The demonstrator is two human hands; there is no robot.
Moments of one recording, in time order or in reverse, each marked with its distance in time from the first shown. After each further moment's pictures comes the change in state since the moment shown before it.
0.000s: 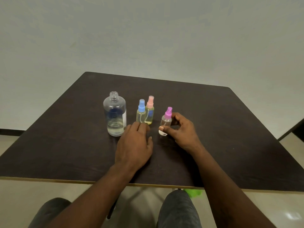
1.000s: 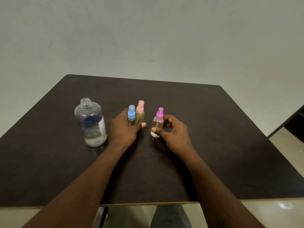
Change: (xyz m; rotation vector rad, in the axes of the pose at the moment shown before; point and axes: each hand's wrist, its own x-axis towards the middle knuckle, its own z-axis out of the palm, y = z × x) left_hand 0.083 -0.002 0.032 -0.486 -0.006 -0.324; right_hand 0.015 0.012 -0.009 -0.040 0.103 0.033
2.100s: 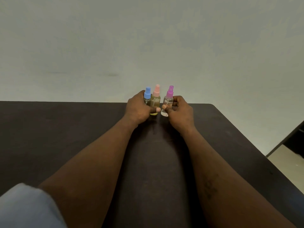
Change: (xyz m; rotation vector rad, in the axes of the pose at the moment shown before) left_hand 0.271 0.068 0.241 -0.064 -0.251 0.226; right_hand 0.287 0.139 -0.089 -0.160 0.315 0.114
